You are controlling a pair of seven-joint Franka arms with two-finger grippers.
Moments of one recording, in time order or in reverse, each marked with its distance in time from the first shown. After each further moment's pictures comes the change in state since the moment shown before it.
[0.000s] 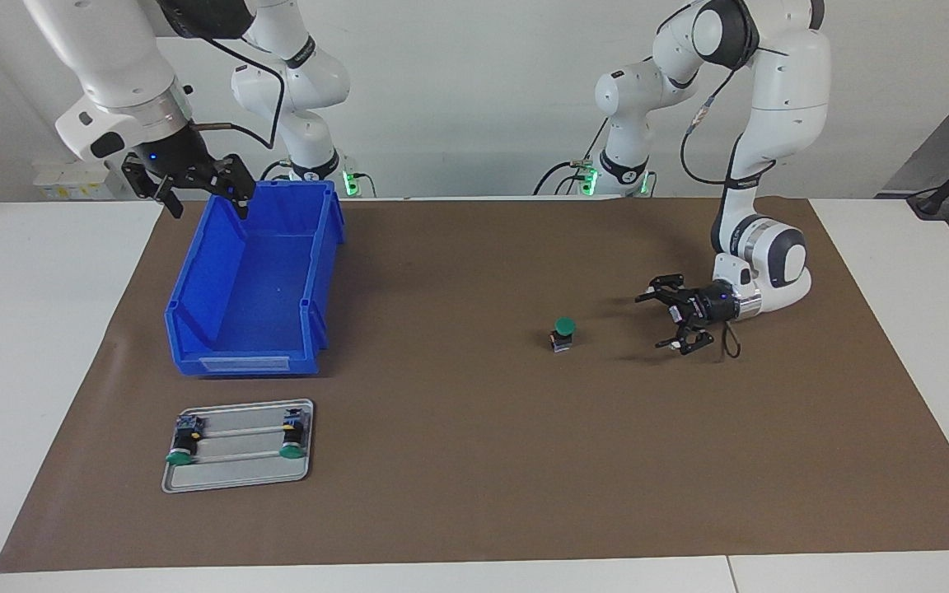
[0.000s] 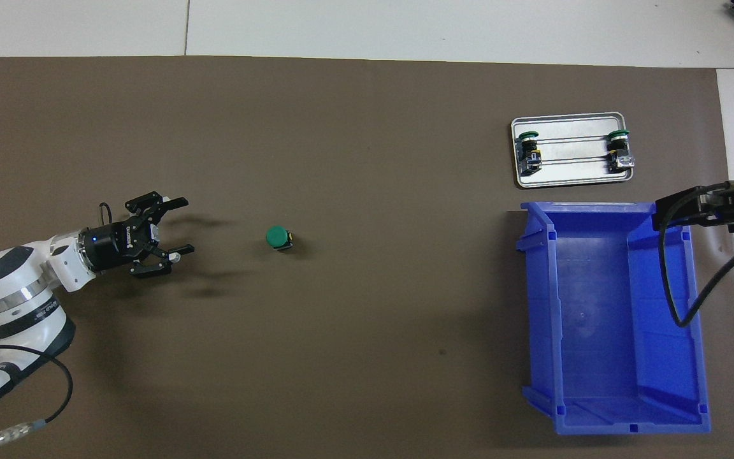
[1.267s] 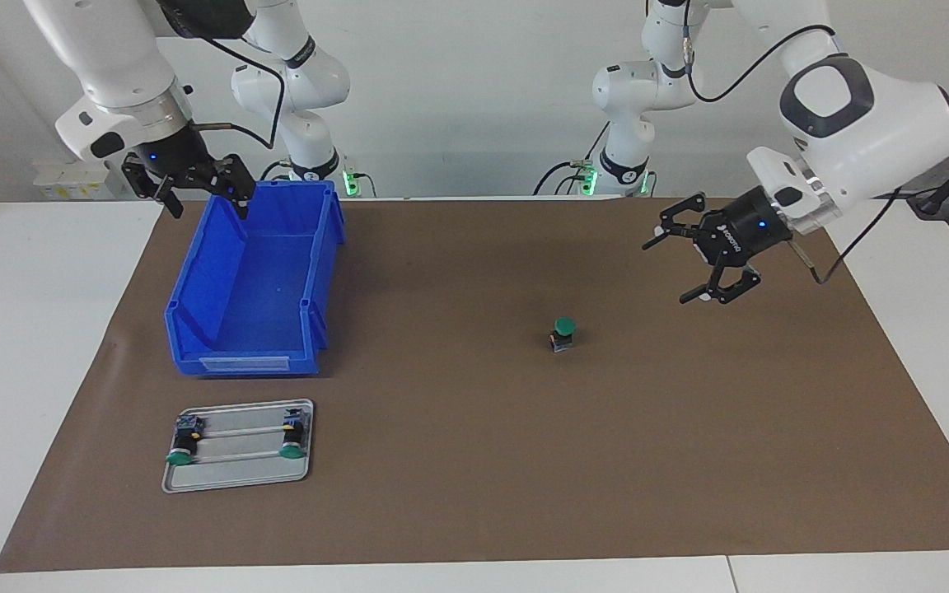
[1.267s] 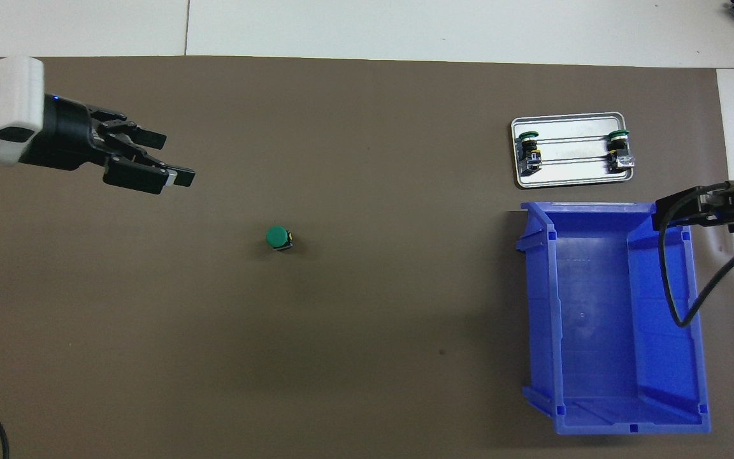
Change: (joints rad) left arm -0.333 -0.292 -0.048 0.542 0.979 0.253 -1.575; right arm 0.000 0.000 0.000 0.000 0.000 0.000 0.000
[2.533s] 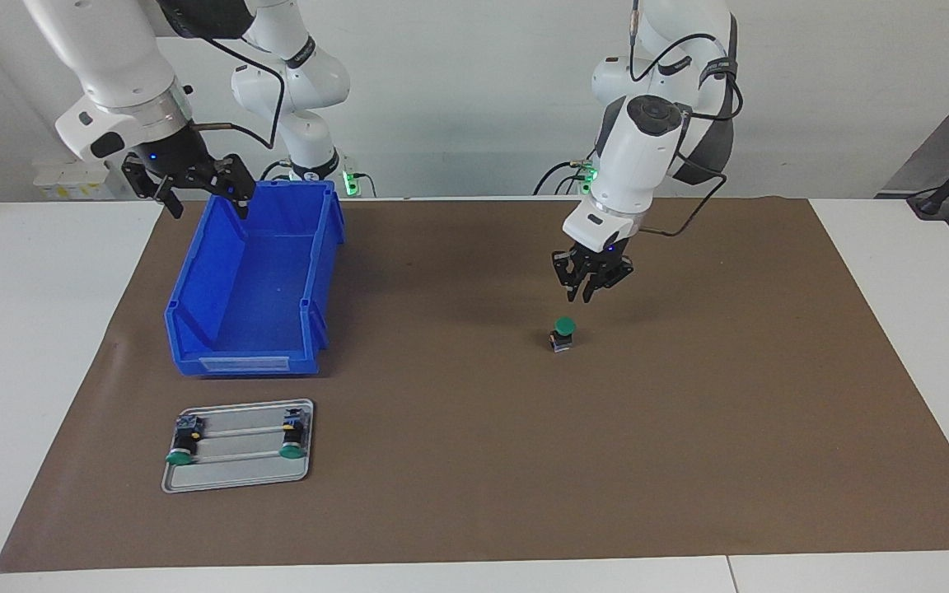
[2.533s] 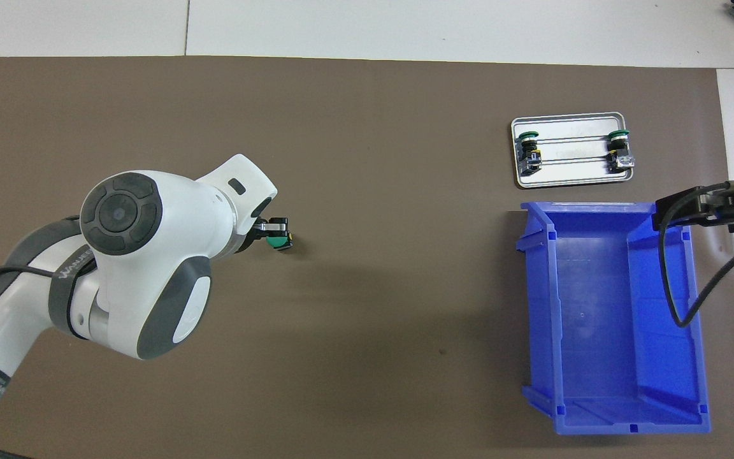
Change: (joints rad) left arm -0.319 -0.090 -0.003 -0.426 0.504 0.440 -1.048; right arm 0.000 0.000 0.000 0.000 0.000 -0.002 0.000
